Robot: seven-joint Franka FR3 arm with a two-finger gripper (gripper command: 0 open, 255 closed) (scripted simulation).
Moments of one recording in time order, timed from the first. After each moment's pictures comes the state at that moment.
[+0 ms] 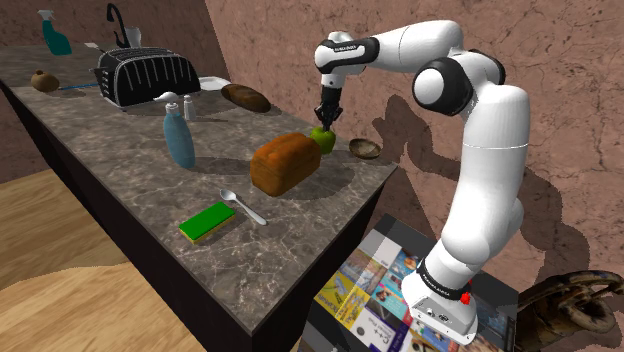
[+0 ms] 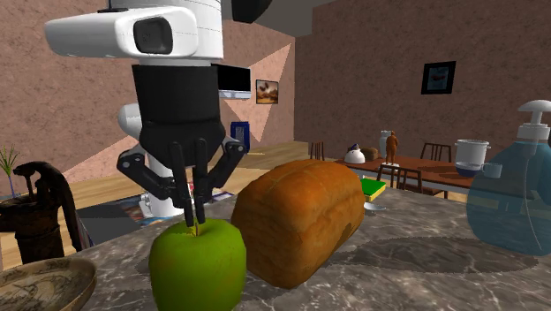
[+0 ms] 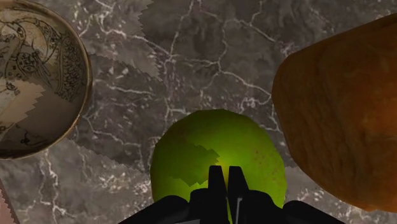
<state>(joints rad) -0.23 0.42 -0.16 -1.50 0.12 1.77 -0.07</state>
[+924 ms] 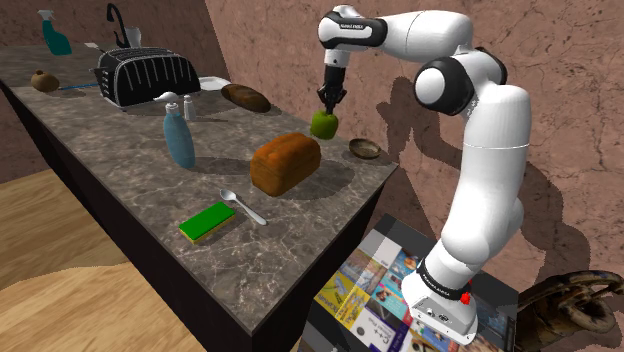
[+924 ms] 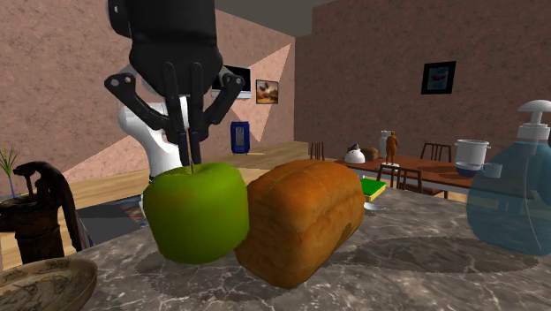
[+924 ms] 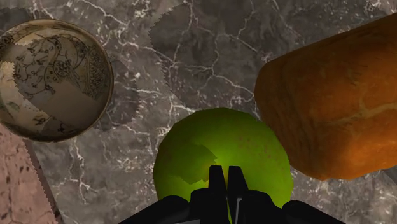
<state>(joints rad) -0.24 0.42 -0.16 -1.32 0.11 1.58 -0.06</state>
